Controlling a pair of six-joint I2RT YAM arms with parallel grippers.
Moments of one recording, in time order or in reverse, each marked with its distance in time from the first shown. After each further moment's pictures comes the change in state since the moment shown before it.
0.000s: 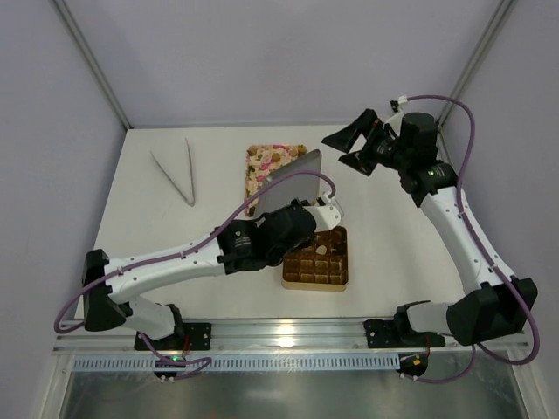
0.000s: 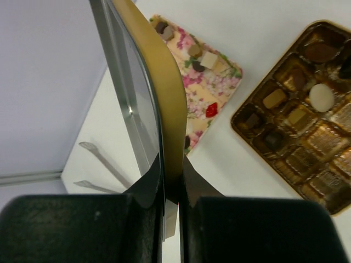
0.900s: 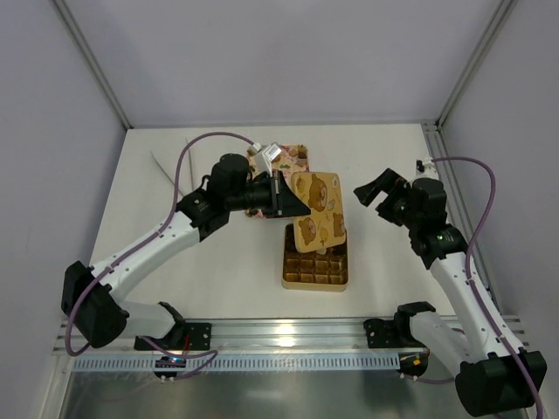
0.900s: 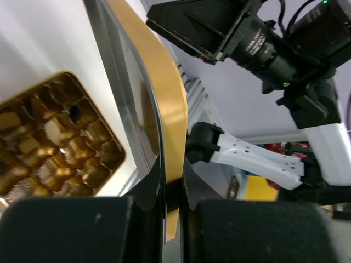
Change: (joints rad) left arm 0.532 -0.103 -0.158 0.334 1.246 -1.114; right arm -0.076 -0.454 -0.536 0.005 0.414 -0.200
